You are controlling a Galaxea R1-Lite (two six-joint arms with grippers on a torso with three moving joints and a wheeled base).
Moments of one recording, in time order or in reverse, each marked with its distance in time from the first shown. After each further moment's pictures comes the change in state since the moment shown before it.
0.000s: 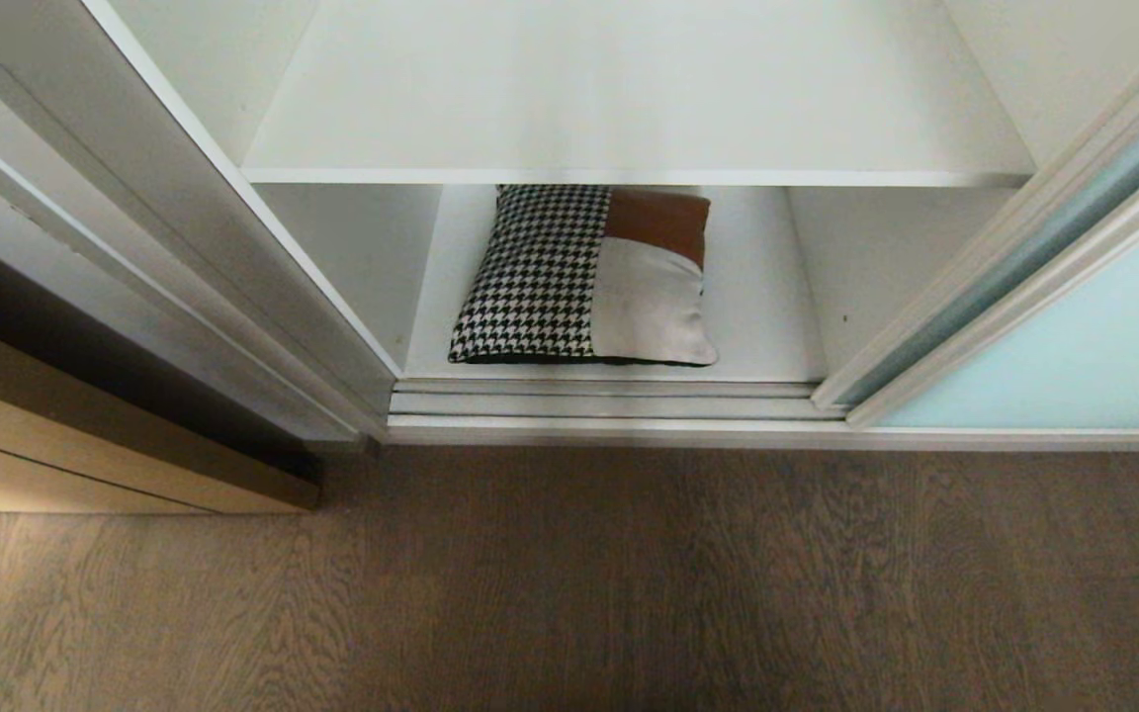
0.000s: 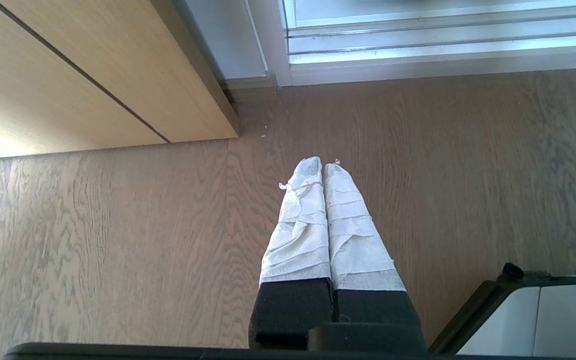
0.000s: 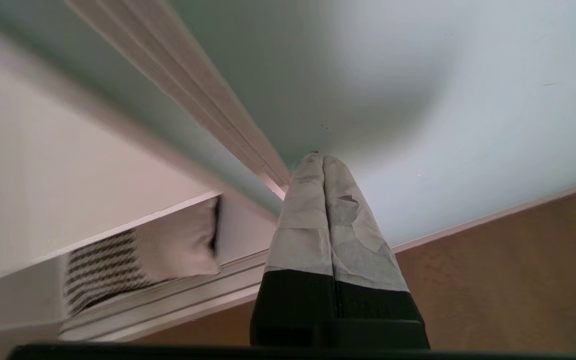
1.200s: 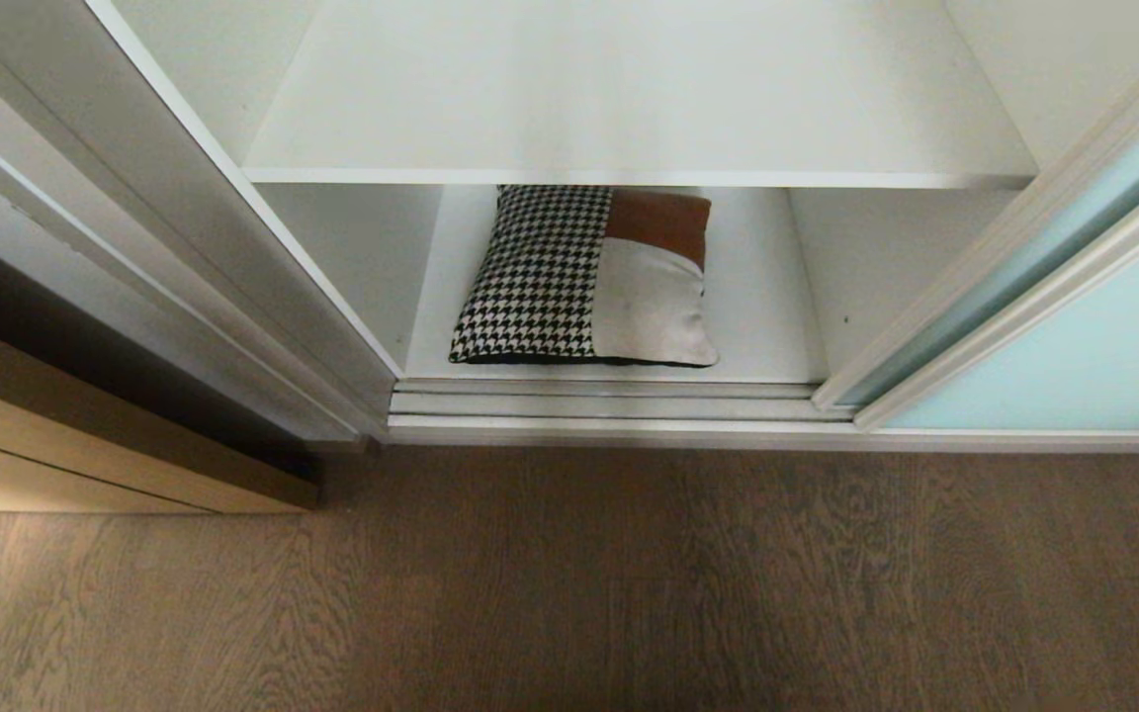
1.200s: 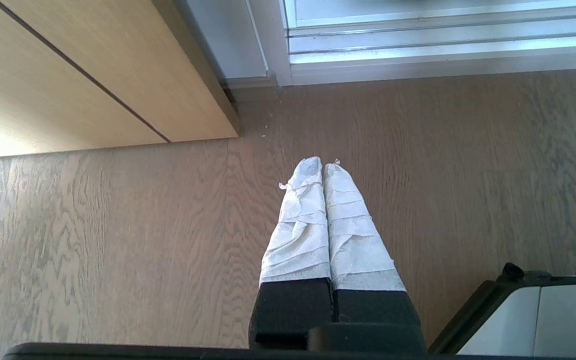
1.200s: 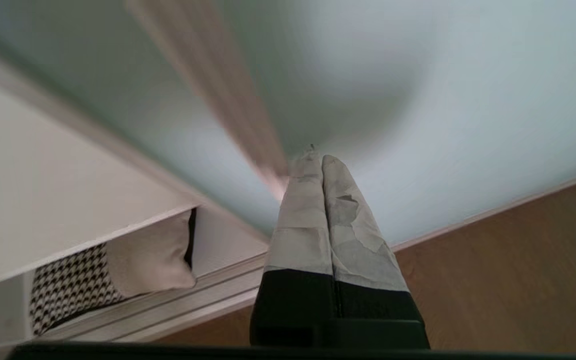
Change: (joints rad) left arm 0.000 0.000 0.000 0.000 0.000 0.000; right arm -0.122 -0.012 -0.017 0.023 0.005 -0.021
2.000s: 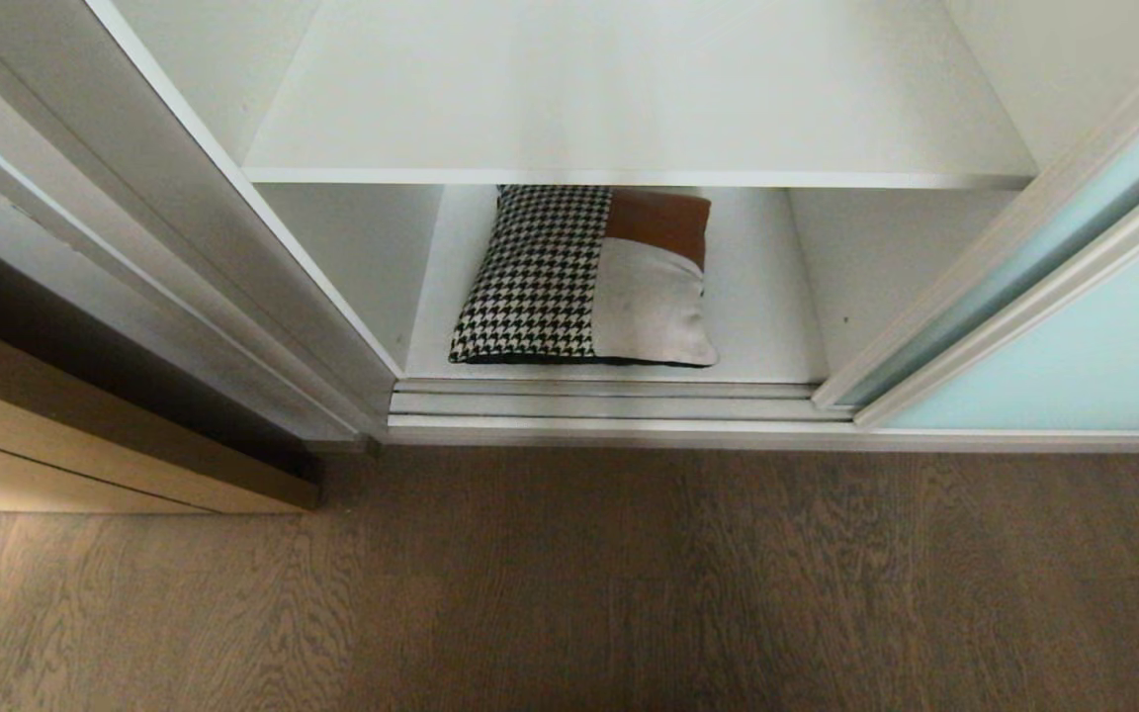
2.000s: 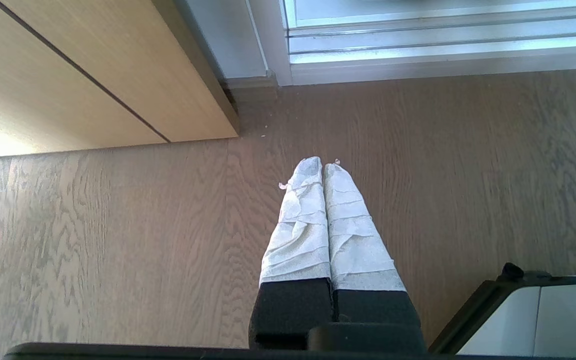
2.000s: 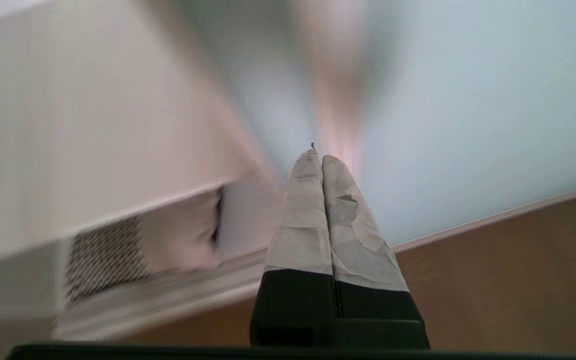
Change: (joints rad) left arm 0.000 0.000 0.000 0.000 0.000 0.000; right arm 0.075 -0.138 0.059 0.041 -0.024 -0.011
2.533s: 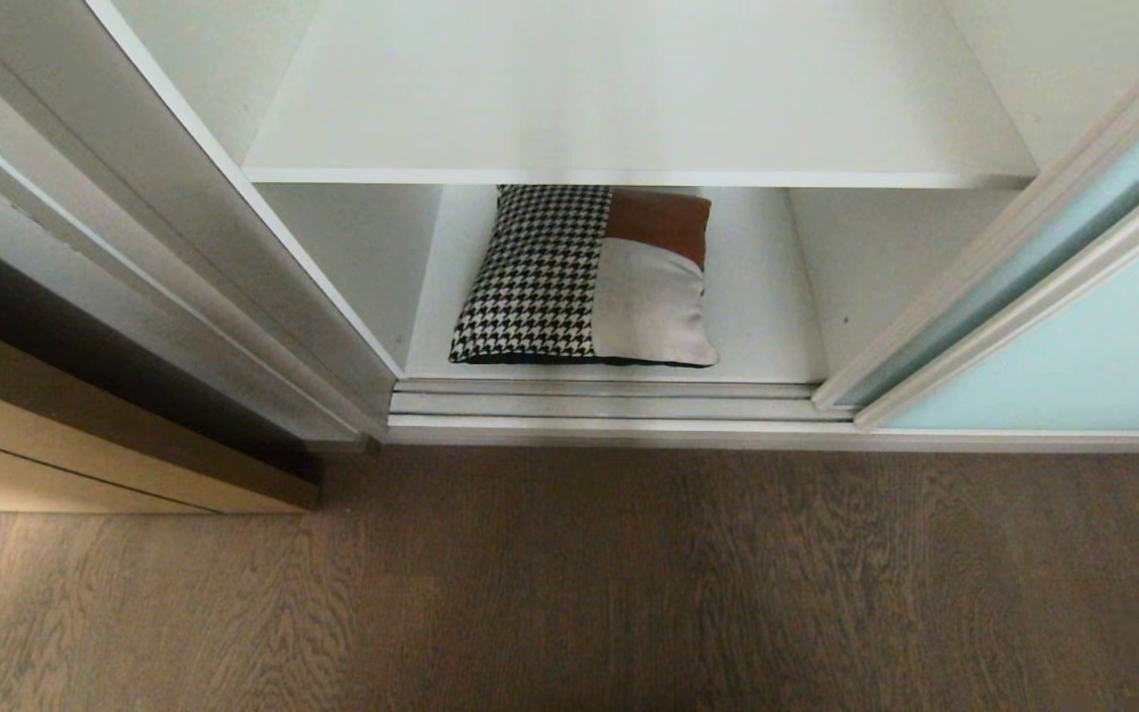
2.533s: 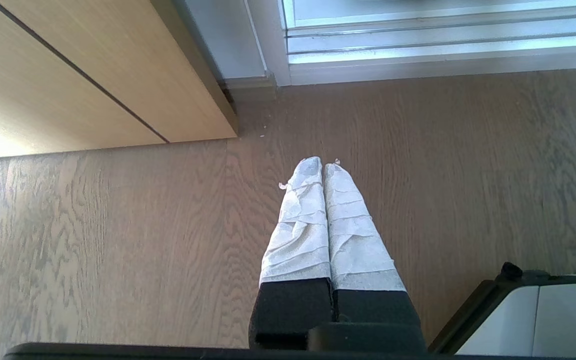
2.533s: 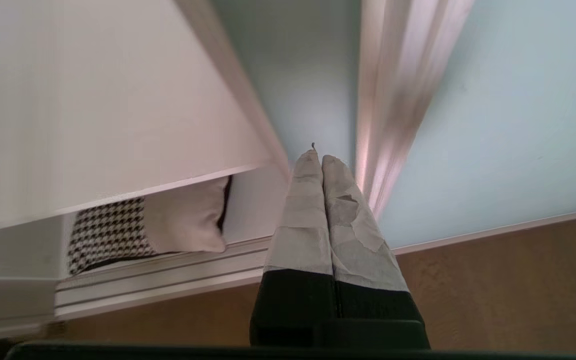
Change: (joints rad) left arm 0.000 0.000 0.000 0.000 0.000 0.000; right arm 0.098 0.074 -0.019 -0.023 0.000 -0.064
